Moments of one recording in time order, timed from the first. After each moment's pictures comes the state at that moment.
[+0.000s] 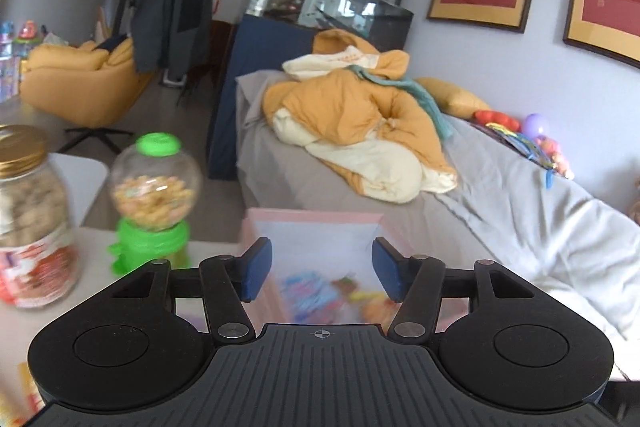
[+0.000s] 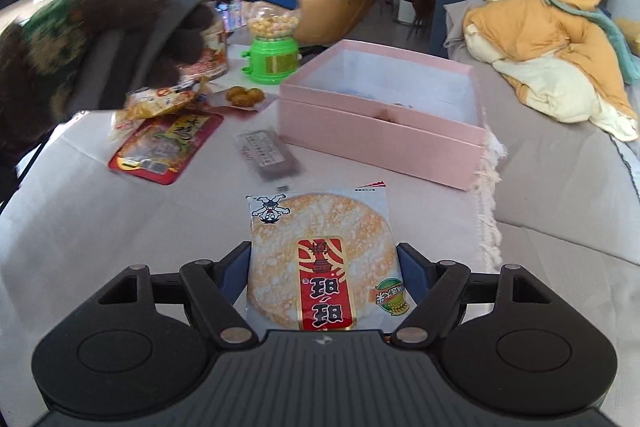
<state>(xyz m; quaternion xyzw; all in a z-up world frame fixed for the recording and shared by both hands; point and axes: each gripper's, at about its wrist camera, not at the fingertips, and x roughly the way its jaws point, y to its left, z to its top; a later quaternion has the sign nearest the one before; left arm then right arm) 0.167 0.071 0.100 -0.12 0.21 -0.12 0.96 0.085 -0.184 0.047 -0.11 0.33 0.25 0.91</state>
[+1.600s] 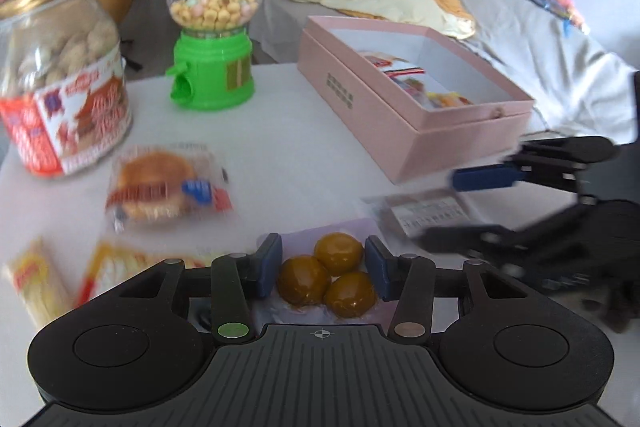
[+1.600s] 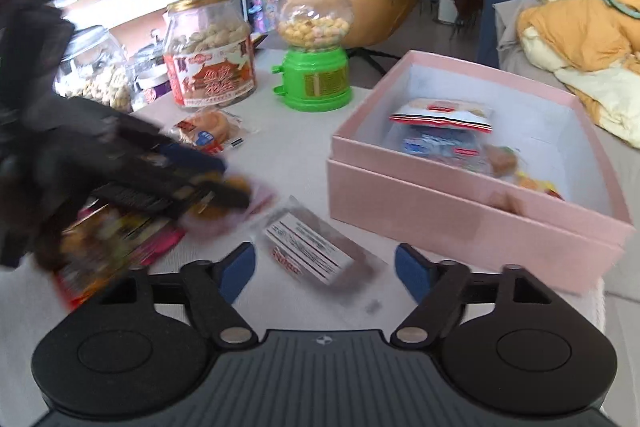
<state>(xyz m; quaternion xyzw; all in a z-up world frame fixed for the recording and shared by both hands) 0.142 0.127 0.015 -0.04 0.39 -0.15 0.91 0.176 -0.081 0.016 -0.11 0.35 0.32 0.87</state>
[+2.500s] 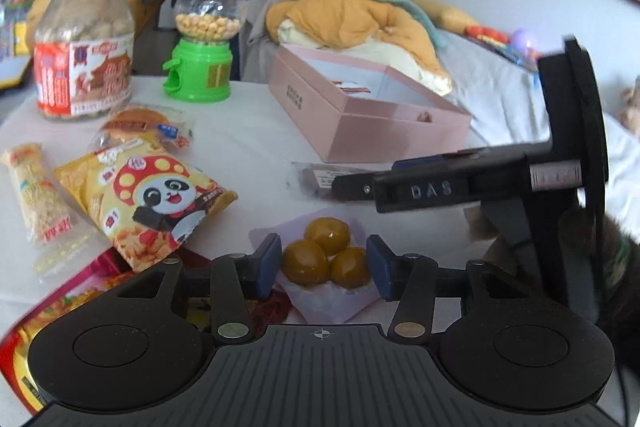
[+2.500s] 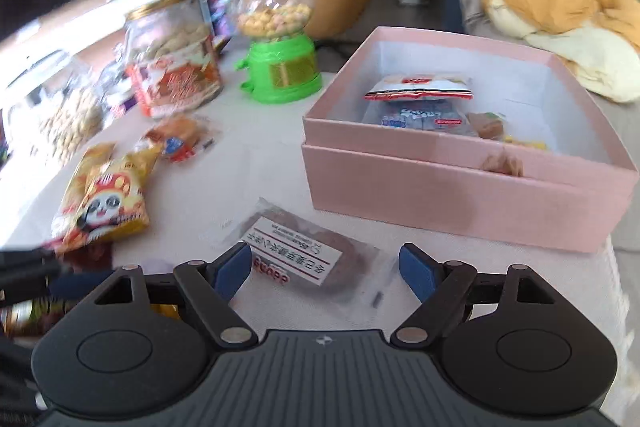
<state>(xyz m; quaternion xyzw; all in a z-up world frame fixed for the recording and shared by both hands) 0.060 0.105 -0.001 -0.11 0.29 -0.15 0.94 0.168 -0.084 0.002 -0.05 0.34 0.26 0.90</state>
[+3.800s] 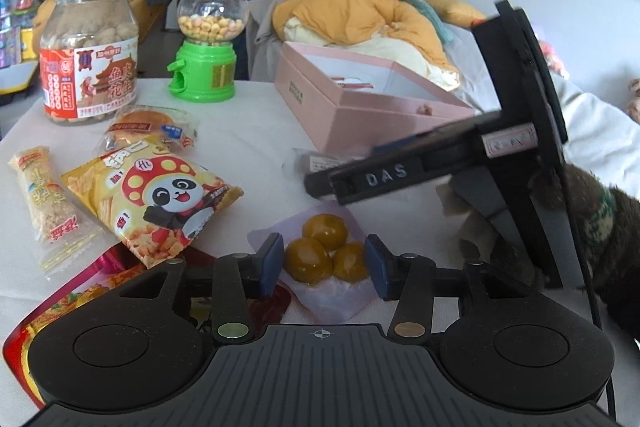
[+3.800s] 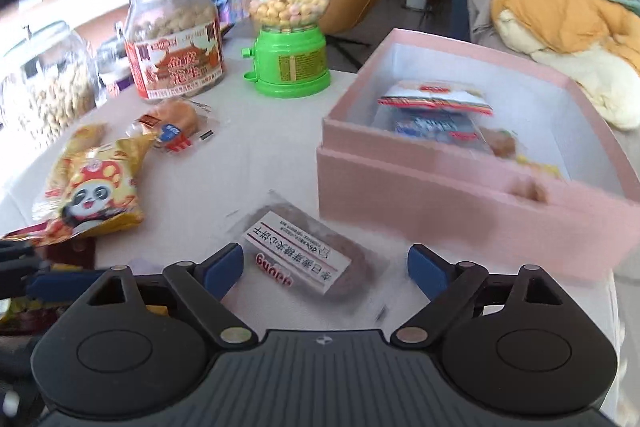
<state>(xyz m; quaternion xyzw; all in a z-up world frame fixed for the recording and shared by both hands) 0.057 0.092 0.004 -0.07 0.31 -0.13 0.94 0.194 -0.057 0.002 -0.11 0.36 0.28 0.88</state>
